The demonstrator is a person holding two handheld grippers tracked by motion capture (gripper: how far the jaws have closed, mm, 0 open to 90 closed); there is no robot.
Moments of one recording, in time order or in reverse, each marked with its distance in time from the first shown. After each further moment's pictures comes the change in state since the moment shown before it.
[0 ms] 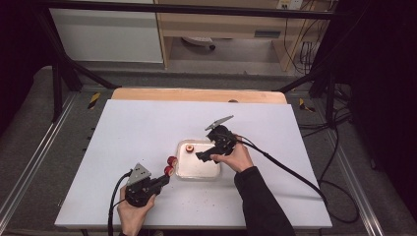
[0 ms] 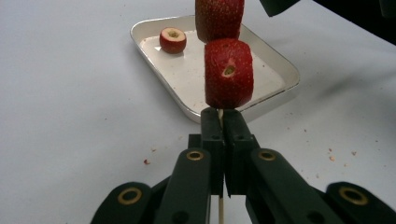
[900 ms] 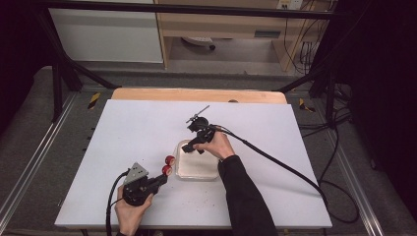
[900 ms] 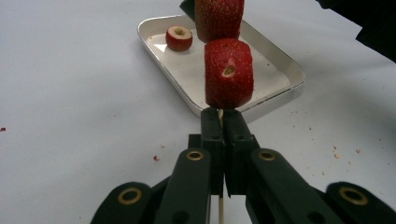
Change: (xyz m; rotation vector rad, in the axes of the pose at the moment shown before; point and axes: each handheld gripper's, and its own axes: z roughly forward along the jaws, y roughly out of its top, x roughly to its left) left arm 0.006 0.000 -0.002 0.007 -0.008 -0.003; right arm -0.002 0.046 0.058 0.129 0.047 -0.030
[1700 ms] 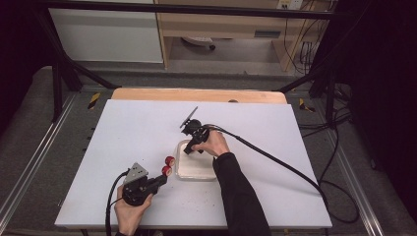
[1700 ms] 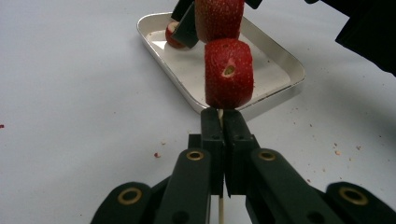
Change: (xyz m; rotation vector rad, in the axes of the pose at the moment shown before) left arm 0.002 -0.002 0.000 0.012 -0.002 -0.003; right arm -0.001 0.010 0.025 0.166 0.003 -0.126
